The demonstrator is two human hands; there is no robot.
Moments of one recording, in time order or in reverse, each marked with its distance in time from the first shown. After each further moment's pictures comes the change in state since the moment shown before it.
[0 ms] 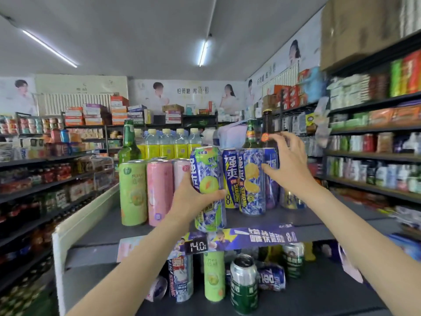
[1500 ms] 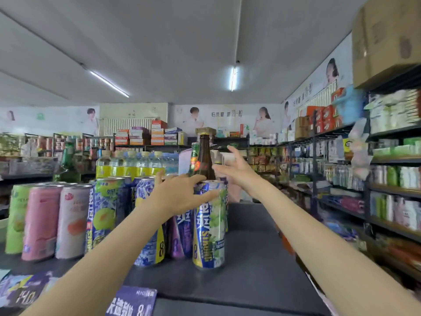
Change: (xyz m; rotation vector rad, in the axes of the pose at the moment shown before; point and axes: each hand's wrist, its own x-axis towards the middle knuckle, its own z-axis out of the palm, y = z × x) left_hand 0.100 0.108 0.213 1.193 -0.008 0.058; right_hand 0.137 0.187 0.034 1.082 -0.566 0.109
